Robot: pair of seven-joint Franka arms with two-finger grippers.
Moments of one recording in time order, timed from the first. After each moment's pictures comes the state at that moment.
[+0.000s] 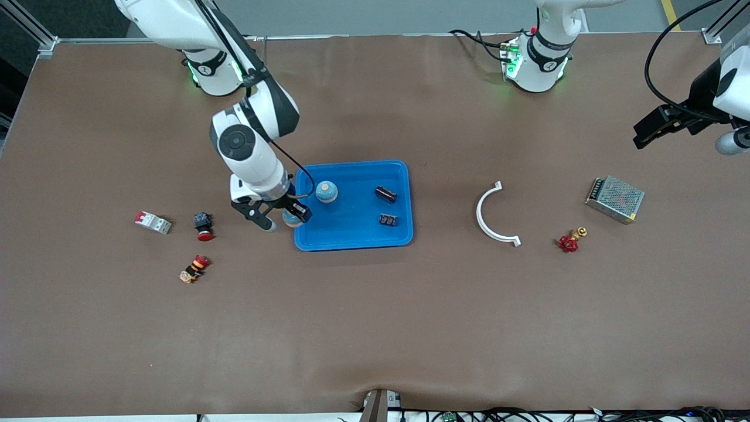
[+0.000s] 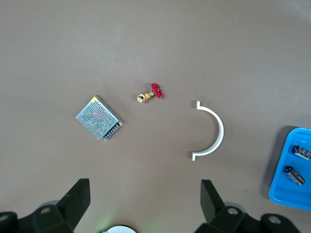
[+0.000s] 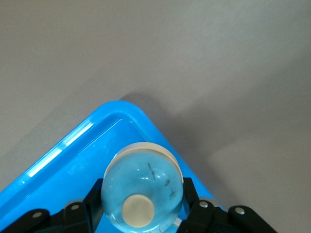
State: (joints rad) left arm 0.06 -0.02 -0.18 -1.50 0.05 1.46 -0.35; right arm 0.46 0.39 0.08 -2.05 0.04 2.53 1.13
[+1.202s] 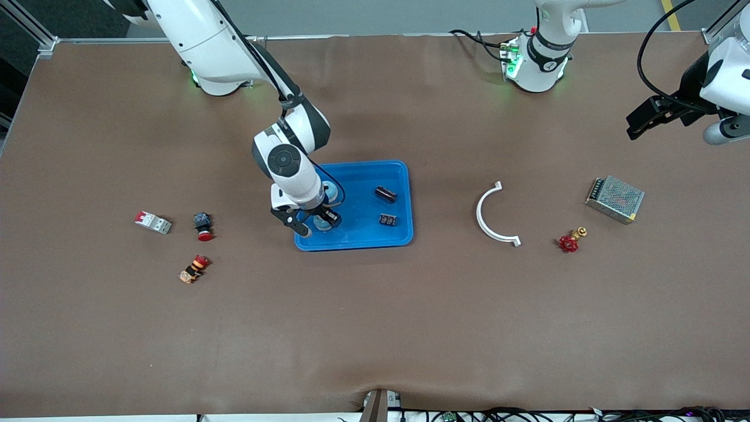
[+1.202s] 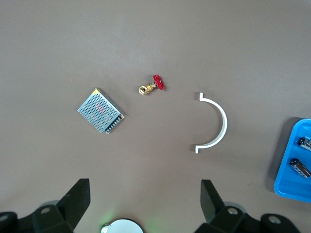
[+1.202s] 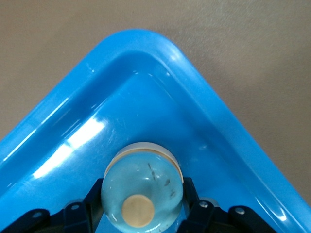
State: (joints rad) left arm 0.06 -0.07 -0.19 -1.57 0.05 1.46 -0.35; right arm 0.55 0.59 0.08 -1.95 0.04 2.61 1.22
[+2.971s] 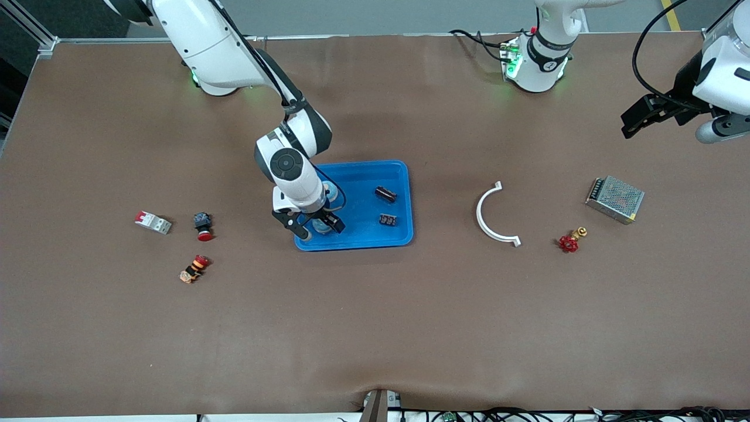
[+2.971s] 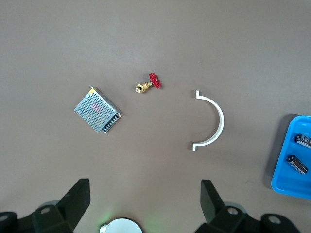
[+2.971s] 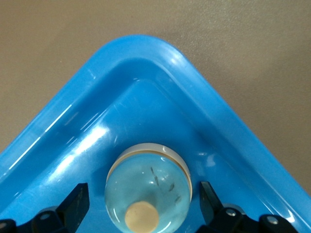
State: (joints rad) left arm 0.06 -0.07 -0.20 -1.57 0.05 1.46 -0.35; right arm 0.56 0.61 0.06 -1.93 0.04 2.62 1.25
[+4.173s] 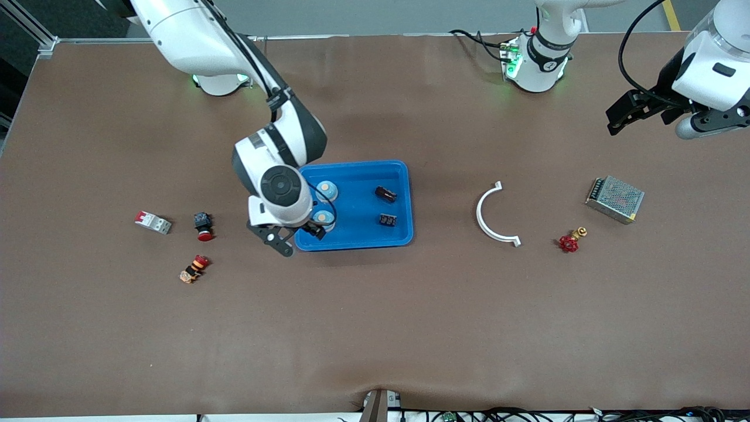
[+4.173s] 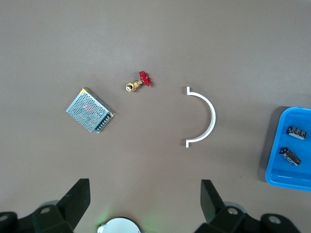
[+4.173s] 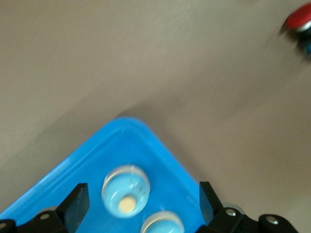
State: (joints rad) left arm 0.06 -0.07 -0.23 -1.57 0.03 1.46 -0.35; right arm 0.49 0.59 0.03 -1.57 -0.06 1.98 1.16
